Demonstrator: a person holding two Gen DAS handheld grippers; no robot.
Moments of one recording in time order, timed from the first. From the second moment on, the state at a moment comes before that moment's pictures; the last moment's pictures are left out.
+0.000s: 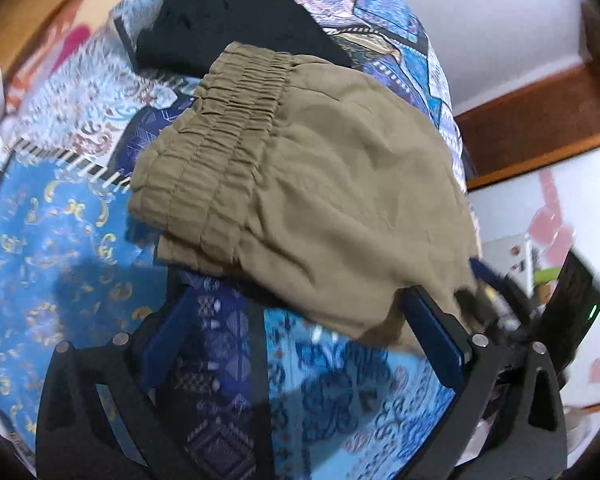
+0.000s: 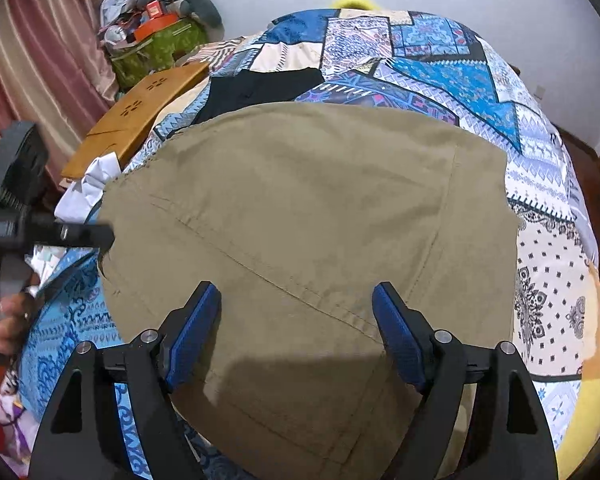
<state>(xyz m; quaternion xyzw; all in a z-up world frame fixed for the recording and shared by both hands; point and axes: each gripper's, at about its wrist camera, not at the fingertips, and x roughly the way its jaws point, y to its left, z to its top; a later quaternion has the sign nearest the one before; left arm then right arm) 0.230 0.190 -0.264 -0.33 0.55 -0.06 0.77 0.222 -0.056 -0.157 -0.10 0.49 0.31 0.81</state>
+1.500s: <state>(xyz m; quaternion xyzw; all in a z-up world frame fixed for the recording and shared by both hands) 0.182 0.050 -0.086 0.01 0.31 0.02 0.95 0.177 -0.121 -0.141 -0.06 0.47 0.28 0.83</state>
